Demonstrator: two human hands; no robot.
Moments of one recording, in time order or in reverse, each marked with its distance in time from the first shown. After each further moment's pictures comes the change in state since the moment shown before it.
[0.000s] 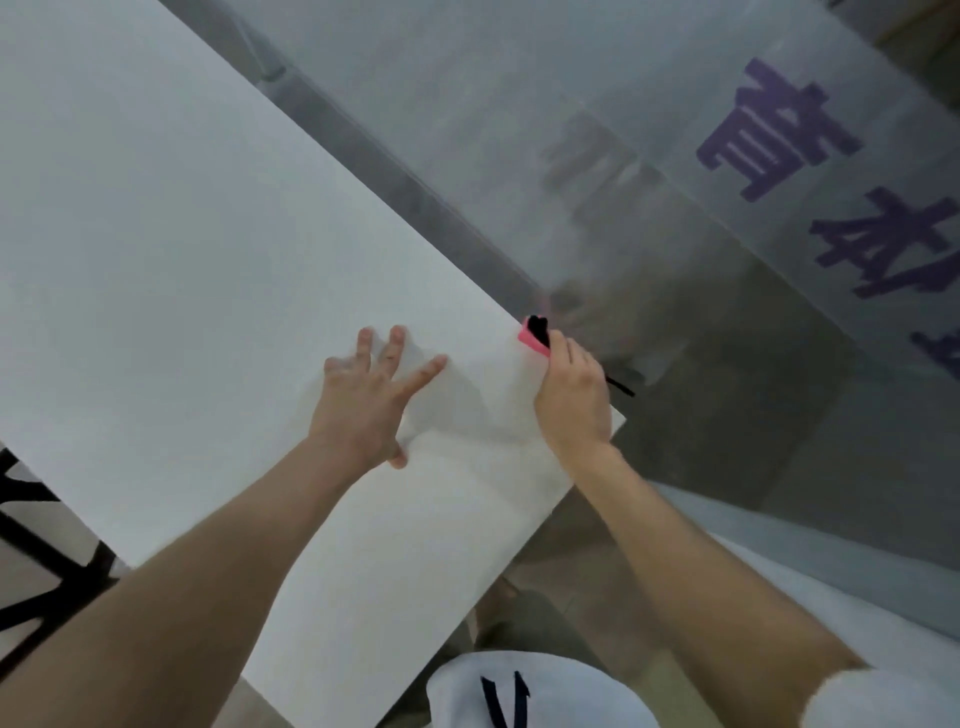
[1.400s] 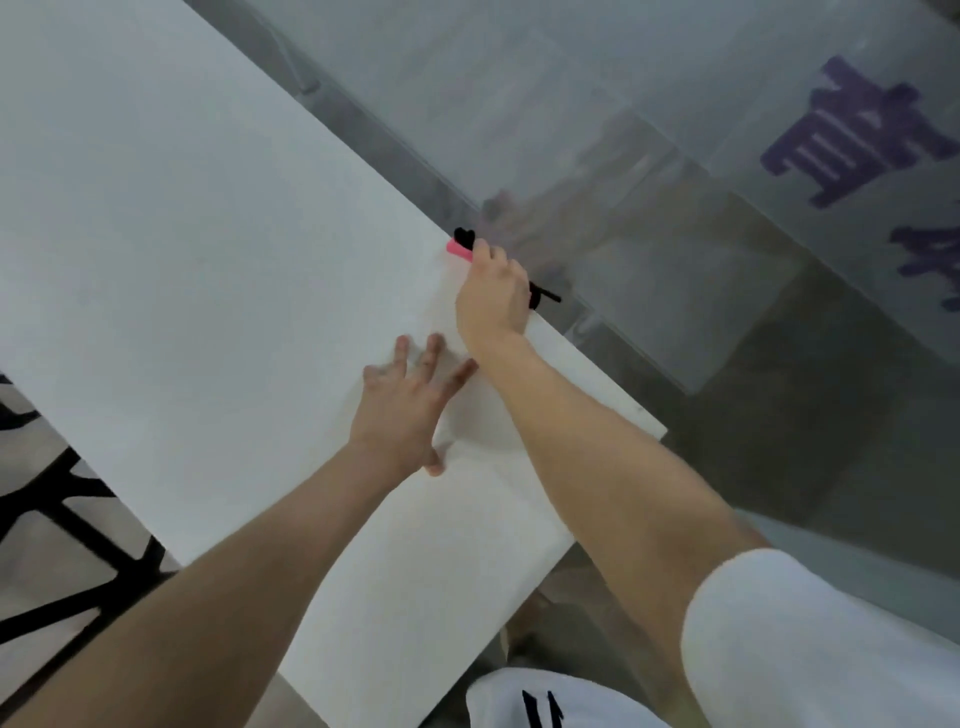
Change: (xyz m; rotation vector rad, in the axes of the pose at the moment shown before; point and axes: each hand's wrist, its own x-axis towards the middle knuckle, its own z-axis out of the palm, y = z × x) left_hand 0.000 0.000 -0.002 -0.076 -0.029 -0.032; right_hand 0.106 -0.148 0.031 0.062 -0.001 -0.057
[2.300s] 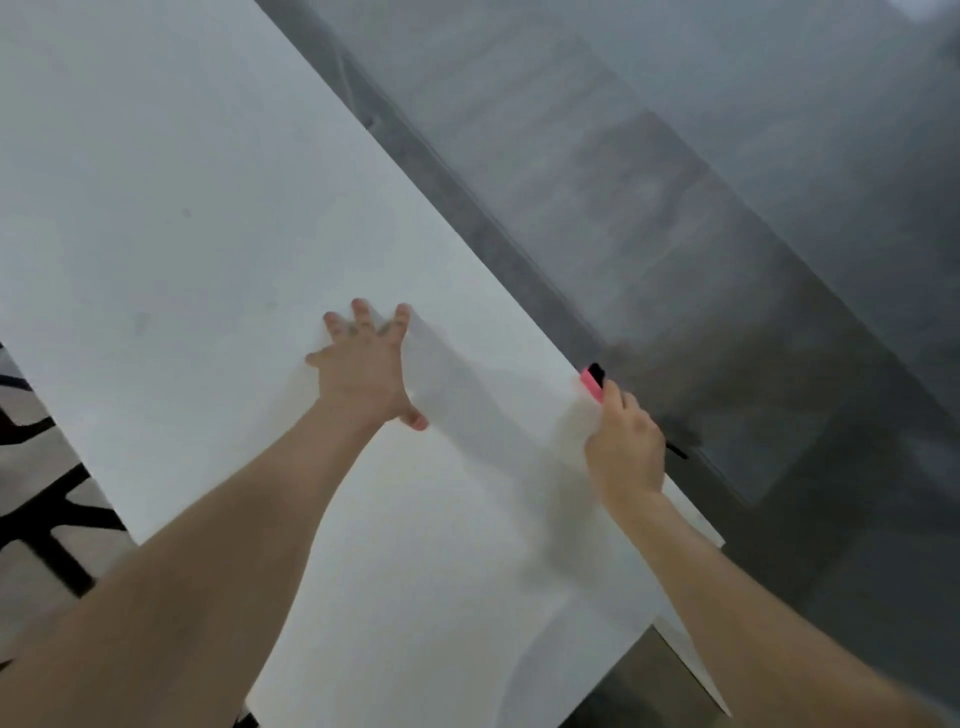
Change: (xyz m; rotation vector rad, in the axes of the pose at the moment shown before) left_hand 0.064 -0.151 -0.018 -0.302 -0.058 -0.465; right_hand -0.049 0.074 -0.017 -0.270 -0.060 0.064
